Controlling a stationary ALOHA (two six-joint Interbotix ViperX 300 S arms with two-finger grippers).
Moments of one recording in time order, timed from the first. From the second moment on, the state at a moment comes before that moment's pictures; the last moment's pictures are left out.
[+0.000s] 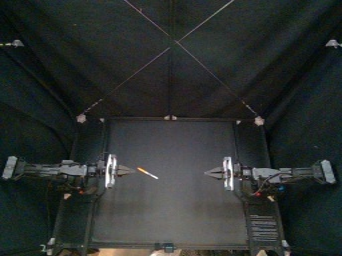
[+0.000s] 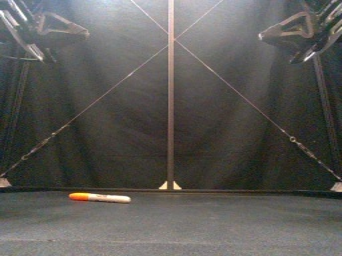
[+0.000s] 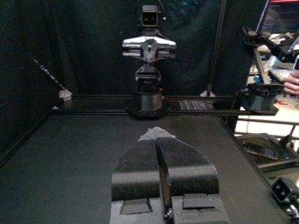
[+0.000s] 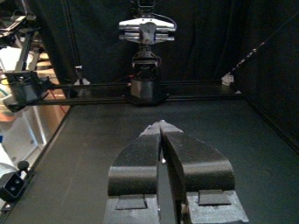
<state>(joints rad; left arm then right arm) 0.00 -0.96 1.19 0.00 -0.30 0.00 0.00 -0.96 1.17 0.00 -0.29 0.00</state>
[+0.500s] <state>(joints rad) 0.01 -0.77 1.20 0.00 -0.47 0.00 -0.02 -0.33 0.92 0.01 -0.33 0.01</state>
